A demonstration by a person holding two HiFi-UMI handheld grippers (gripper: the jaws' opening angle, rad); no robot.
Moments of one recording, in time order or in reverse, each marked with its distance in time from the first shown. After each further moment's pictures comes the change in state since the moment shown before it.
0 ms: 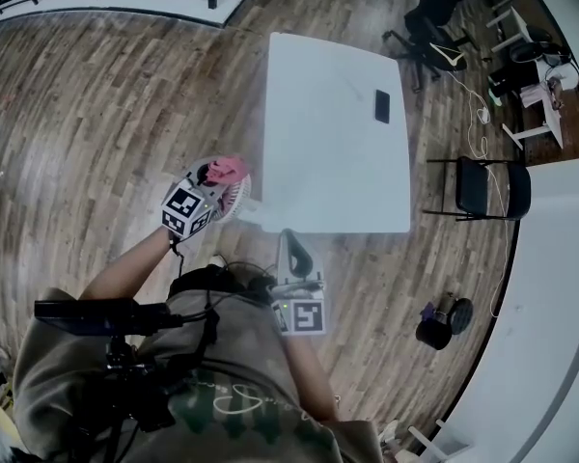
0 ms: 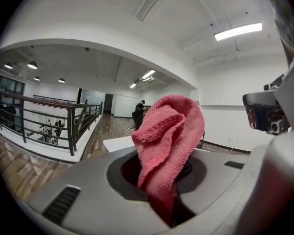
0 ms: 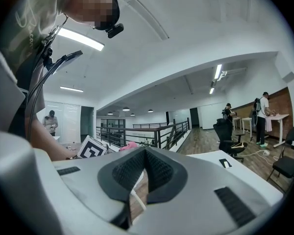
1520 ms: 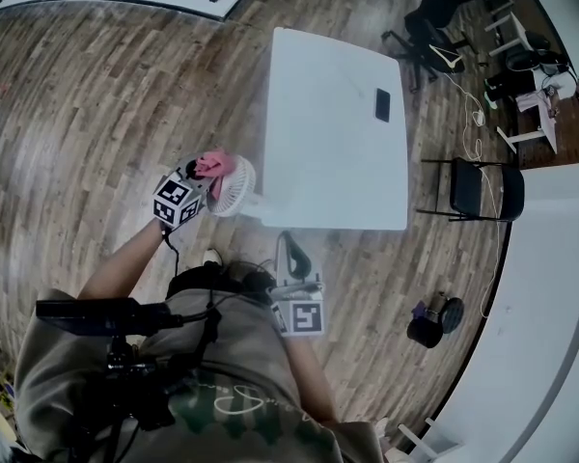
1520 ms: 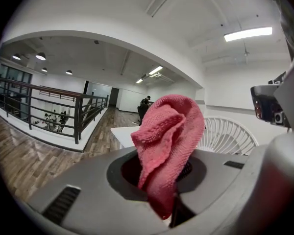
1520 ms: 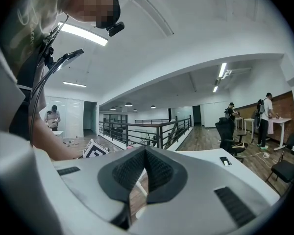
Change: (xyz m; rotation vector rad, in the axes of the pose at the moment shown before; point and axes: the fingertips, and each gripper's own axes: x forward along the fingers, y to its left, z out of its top) left arm -0.020 0.031 -0.063 -0.082 0.047 0.039; right arm -0.018 0.022 -0.018 0.004 0.095 0.046
